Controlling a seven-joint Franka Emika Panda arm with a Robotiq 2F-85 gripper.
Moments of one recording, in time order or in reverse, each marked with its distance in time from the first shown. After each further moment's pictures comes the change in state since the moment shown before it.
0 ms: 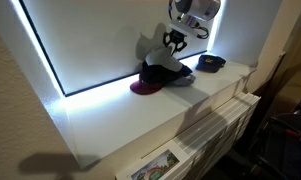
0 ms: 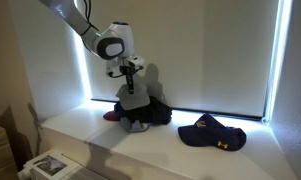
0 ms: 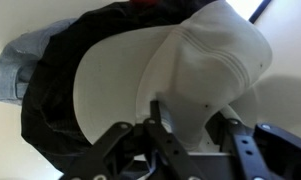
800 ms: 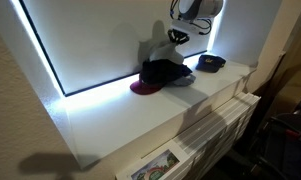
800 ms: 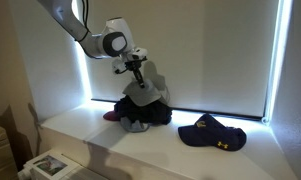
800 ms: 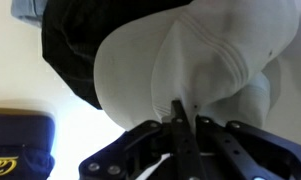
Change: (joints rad) arm 0.131 0.005 -0.194 0.000 -0.325 0.119 0.230
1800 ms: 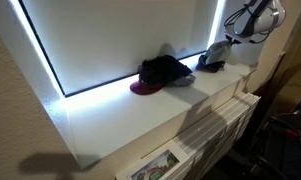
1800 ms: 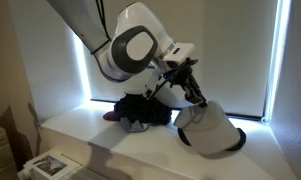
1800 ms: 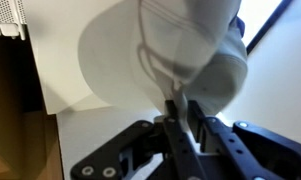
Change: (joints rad) arm -0.063 -0.067 -0.425 -0.401 -0.131 0.453 0.231
